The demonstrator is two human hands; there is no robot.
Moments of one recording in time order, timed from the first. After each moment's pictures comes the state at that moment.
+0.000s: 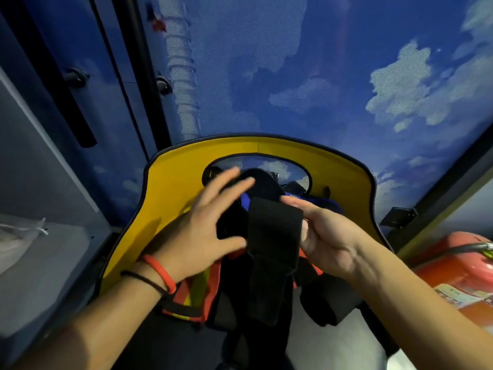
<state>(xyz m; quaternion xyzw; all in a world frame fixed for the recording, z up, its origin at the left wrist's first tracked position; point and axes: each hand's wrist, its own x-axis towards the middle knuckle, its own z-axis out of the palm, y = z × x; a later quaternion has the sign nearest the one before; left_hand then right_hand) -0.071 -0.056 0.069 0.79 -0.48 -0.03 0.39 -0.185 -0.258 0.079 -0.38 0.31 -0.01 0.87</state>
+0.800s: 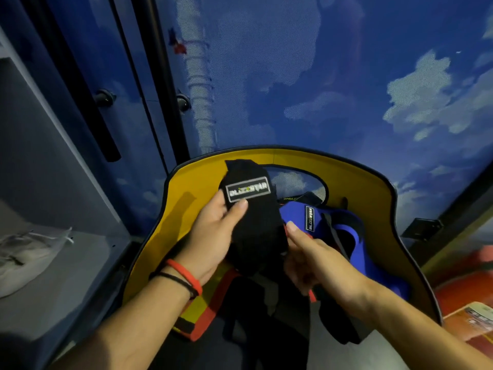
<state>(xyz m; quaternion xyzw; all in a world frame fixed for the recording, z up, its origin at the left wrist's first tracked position) -0.066 -0.072 0.067 0.62 -0.24 -0.18 0.73 -0.203 -0.215 0.086 -0.75 0.17 0.08 0.63</state>
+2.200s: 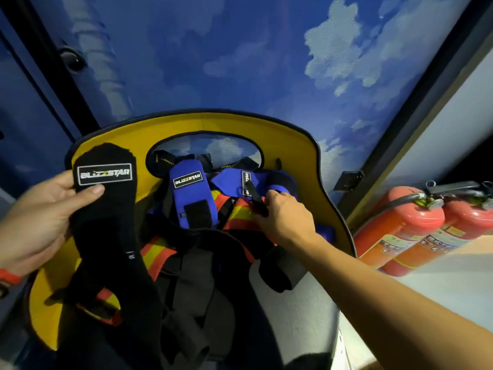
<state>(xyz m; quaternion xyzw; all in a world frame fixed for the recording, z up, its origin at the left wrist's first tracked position) 0.003 0.005 0.056 0.67 -0.20 -0.21 0.69 -0.205 -0.295 0.008 -0.92 0.35 -0.02 0.16</state>
